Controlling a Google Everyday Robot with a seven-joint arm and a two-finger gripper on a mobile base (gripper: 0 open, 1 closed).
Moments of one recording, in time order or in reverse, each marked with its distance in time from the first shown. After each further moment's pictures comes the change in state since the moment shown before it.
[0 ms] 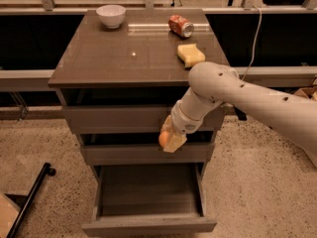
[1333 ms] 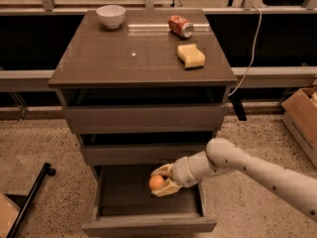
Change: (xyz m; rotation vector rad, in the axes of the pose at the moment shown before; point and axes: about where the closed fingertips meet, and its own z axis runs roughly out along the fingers) arm 0.034 0.070 0.169 -0.042 -0.562 0.110
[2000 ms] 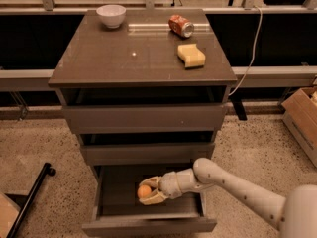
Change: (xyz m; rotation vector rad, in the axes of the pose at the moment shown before) arm 0.059 -0.021 0.101 -0.043 -0.222 0.059
